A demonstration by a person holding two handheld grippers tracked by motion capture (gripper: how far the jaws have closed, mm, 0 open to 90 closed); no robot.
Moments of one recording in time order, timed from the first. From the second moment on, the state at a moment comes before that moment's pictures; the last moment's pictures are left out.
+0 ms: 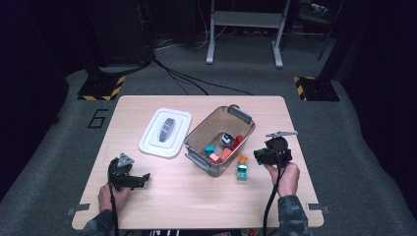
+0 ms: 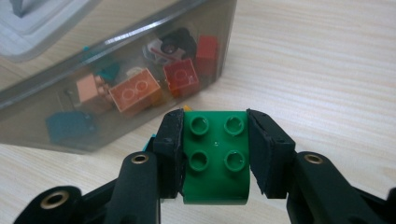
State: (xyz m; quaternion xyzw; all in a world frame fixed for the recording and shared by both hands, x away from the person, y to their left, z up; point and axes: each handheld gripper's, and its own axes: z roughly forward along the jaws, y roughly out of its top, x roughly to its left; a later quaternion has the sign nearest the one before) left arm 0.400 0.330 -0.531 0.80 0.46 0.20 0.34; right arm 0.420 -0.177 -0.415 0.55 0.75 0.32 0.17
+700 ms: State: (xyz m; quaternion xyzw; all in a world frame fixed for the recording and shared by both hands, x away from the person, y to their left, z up) left arm 0.400 0.330 -0.531 0.80 0.46 0.20 0.34; right arm 0.438 -0.160 -0.368 0.52 0.76 0.35 0.20
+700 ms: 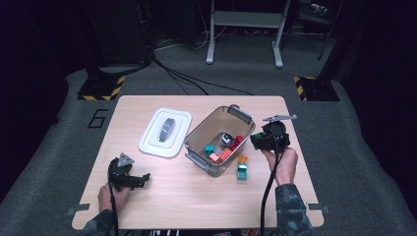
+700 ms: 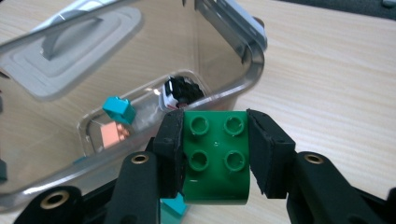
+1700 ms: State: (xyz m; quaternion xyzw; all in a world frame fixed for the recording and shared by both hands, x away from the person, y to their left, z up) left arm 0.400 0.330 -0.531 0.80 0.46 0.20 0.34; right arm 0.454 -0.081 -0.384 0.46 0.81 0.34 0.13
